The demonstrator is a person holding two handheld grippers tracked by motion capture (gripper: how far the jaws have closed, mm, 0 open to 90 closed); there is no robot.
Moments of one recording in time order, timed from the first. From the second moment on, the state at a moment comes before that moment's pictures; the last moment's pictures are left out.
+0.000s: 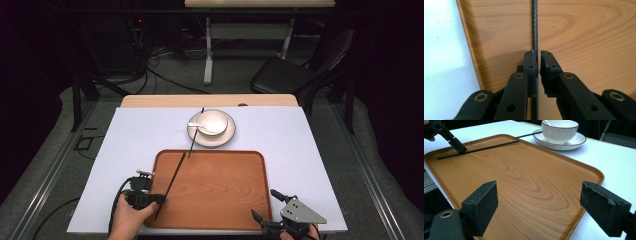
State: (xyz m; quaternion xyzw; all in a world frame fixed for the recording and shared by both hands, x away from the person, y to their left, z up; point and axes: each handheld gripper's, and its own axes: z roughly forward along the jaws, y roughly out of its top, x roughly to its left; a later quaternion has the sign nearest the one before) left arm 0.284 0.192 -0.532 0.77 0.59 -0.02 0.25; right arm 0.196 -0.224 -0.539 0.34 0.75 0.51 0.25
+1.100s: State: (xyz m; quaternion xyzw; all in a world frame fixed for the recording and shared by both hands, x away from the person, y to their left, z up) left arm 0.348 0.190 -0.473 0.76 0.53 0.17 0.33; right arm 0.195 -0.224 -0.539 0.34 0.75 0.51 0.25
